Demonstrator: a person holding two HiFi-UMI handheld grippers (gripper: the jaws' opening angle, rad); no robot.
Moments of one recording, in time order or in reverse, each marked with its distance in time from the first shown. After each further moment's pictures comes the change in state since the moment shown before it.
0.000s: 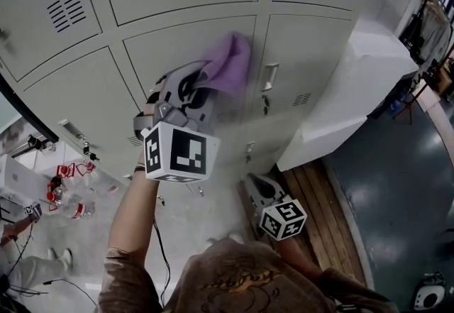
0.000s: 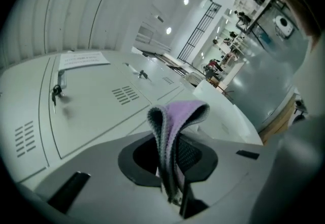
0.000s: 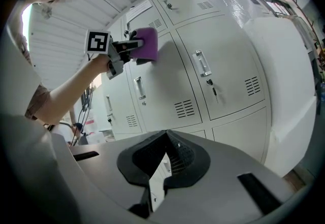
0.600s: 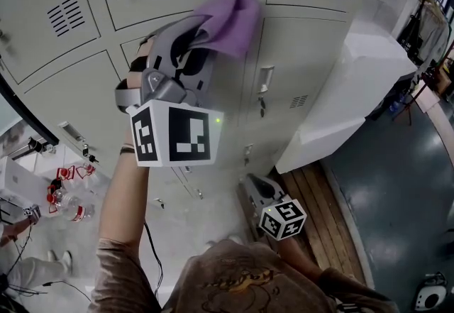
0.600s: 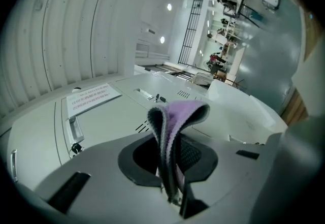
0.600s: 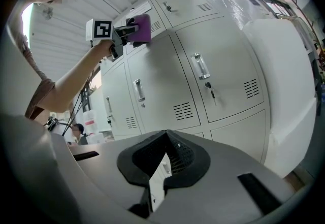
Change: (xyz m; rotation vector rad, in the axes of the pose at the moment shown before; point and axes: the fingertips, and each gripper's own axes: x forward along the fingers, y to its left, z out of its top) left arm 0.001 0.061 0.078 0.217 -0.107 0.182; right arm -0.004 -0.006 0.007 -0.004 -0.014 0.003
